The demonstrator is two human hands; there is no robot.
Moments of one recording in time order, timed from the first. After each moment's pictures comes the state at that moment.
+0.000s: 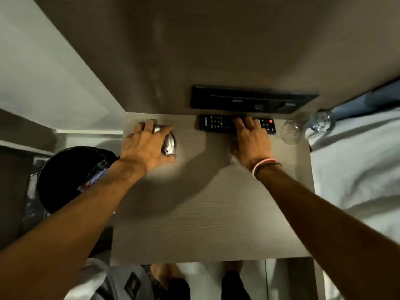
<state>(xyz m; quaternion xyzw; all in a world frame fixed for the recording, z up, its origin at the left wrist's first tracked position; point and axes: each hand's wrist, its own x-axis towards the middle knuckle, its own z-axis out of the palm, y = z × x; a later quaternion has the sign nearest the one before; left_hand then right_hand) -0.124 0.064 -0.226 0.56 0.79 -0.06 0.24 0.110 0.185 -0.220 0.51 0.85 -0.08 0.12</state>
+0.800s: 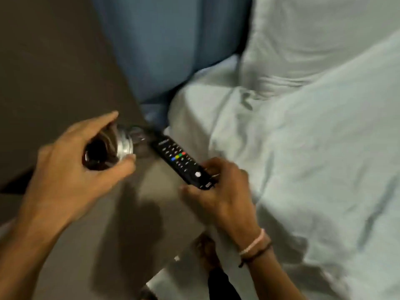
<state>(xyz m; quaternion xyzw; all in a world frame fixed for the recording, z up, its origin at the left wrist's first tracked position) 0.156 0.137 0.026 0.69 0.64 0.22 0.25 0.377 0.077 -0.038 0.75 0.50 -0.35 -0.26</state>
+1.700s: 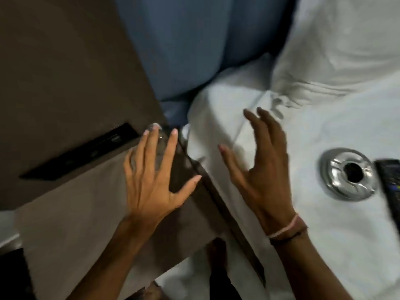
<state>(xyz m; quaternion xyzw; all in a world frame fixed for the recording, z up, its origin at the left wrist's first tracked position) 0.227 0.139 -0.099 0.78 0.60 0.16 0.01 0.431 0.131 -0.038 0.71 0.61 -0.14 -0.33</state>
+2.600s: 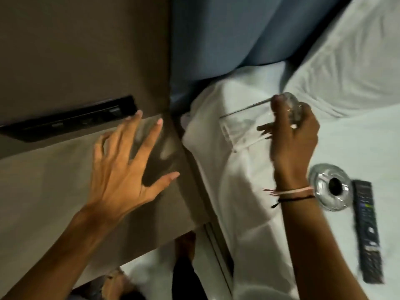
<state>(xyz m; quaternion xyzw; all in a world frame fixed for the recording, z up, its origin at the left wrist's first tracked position) 0.160 0.121 -0.094 0.76 0.64 0.11 0.04 0.427 0.191 -0.033 0.74 0.43 -0.20 -0.48</state>
